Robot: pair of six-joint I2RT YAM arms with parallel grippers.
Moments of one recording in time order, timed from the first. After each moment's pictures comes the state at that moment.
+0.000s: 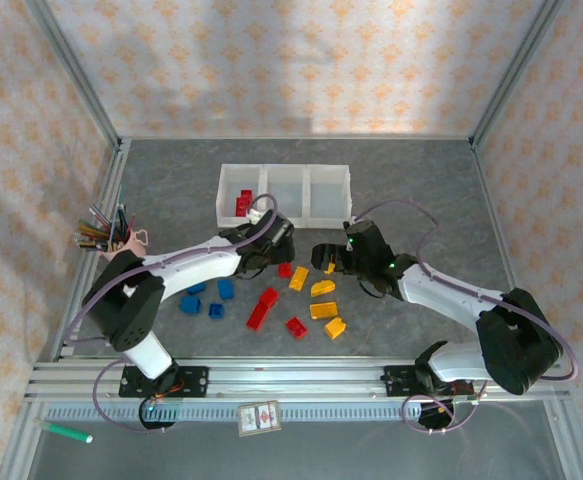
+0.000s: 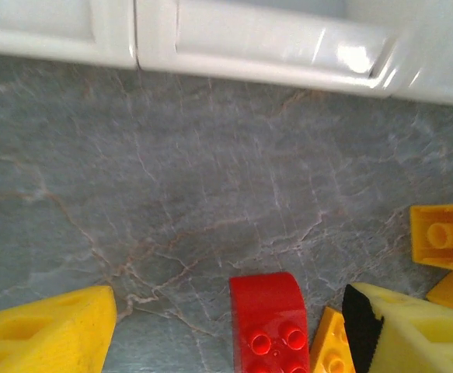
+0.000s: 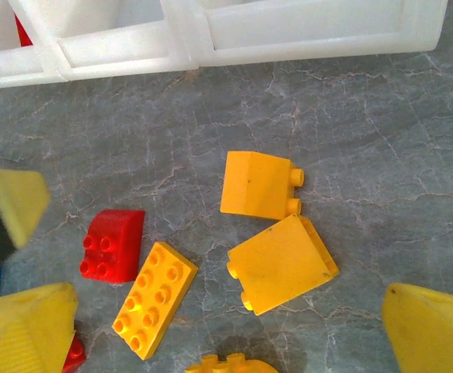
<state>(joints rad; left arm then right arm) -0.69 1.66 1.03 -0.42 -0.26 -0.78 0.61 1.30 0.66 -0.14 -0.05 0.61</state>
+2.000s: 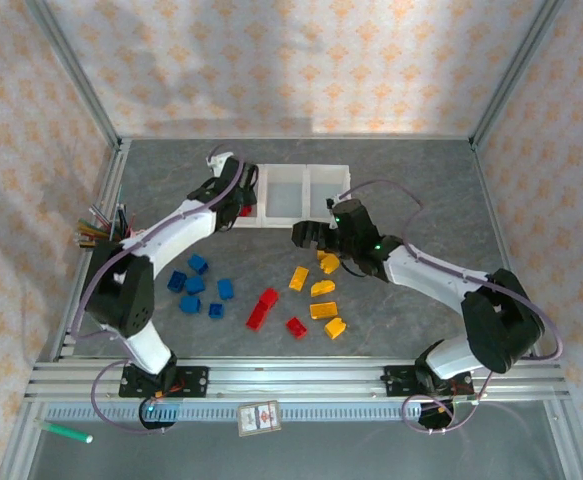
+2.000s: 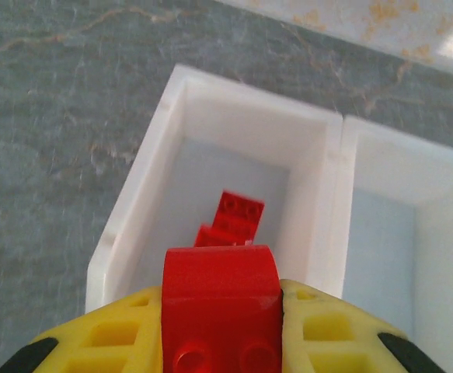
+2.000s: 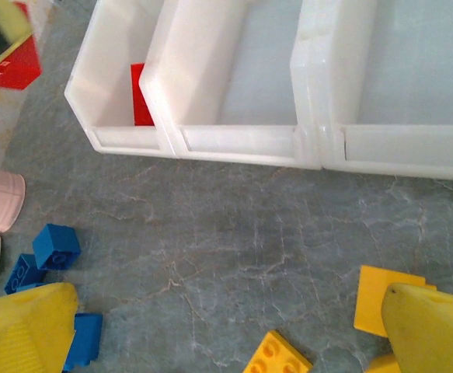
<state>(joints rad) -0.38 1.73 1.29 -0.36 -0.42 -0.61 0.64 1.44 0.86 -0.05 -0.10 0.64</state>
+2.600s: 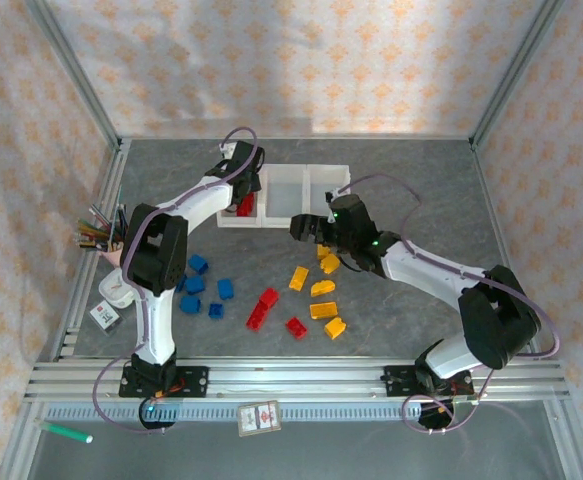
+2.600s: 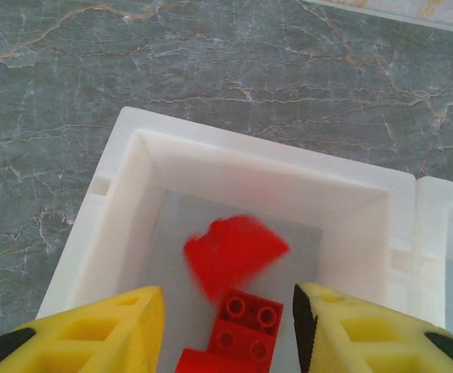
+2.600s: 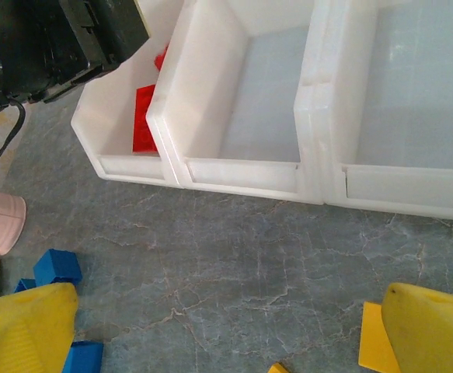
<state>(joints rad) -0.32 2.04 1.56 -0.39 -0.40 -0.51 0.64 1.46 0.89 -0.04 -0.07 0.63</state>
